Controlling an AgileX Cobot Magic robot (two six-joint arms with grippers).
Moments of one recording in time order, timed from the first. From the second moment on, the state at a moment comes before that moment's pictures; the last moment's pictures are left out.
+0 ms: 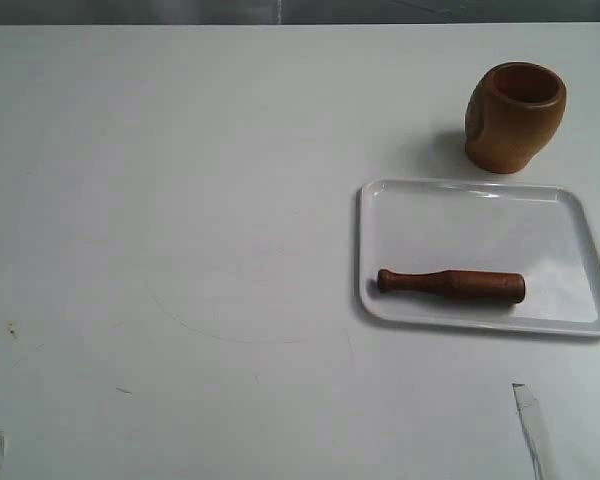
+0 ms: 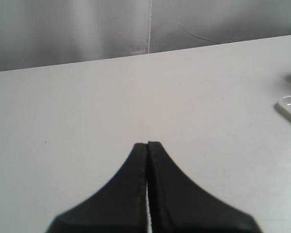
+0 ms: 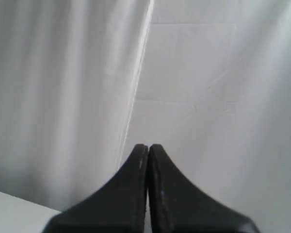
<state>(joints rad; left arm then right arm) 0.02 0.00 0.00 0.07 0.44 0.35 0.42 0.50 -0.22 -0.07 -0.50 -0.09</state>
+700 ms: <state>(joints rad) 0.02 0.00 0.00 0.07 0.44 0.35 0.42 0.46 0.00 -0.13 -0.30 0.16</state>
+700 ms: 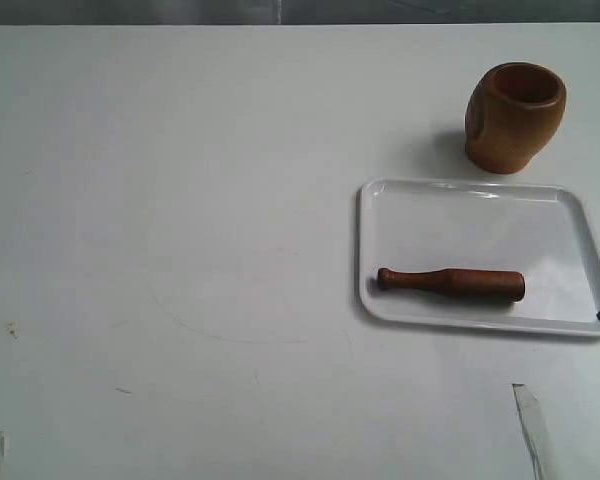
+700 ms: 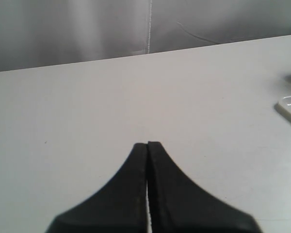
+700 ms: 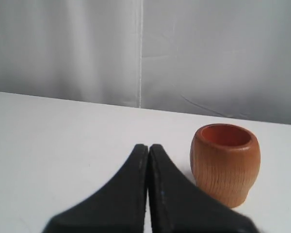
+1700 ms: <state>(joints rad) 0.02 0.00 0.00 0.07 0.44 0.35 0.34 0.32 0.00 -0.20 0.17 0.32</state>
